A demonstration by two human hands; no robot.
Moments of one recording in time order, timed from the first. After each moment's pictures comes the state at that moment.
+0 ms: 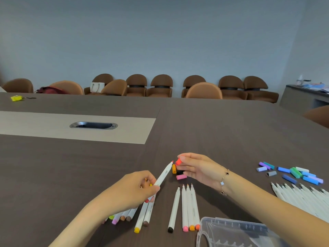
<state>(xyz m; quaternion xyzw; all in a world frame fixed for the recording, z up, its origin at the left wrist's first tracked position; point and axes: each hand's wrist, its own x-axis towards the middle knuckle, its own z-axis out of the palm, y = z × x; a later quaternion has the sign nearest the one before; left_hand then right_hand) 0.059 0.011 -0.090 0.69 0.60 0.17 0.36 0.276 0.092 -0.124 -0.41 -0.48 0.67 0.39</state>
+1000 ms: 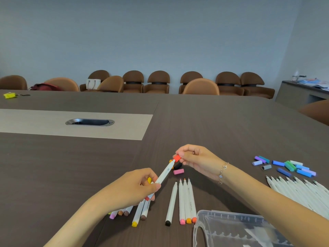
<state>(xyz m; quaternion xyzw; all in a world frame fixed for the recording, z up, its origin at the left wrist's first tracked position) 0.064 0.009 -0.092 0.72 0.58 0.14 0.36 0.284 0.093 -0.119 -0.39 -0.60 0.59 0.38</state>
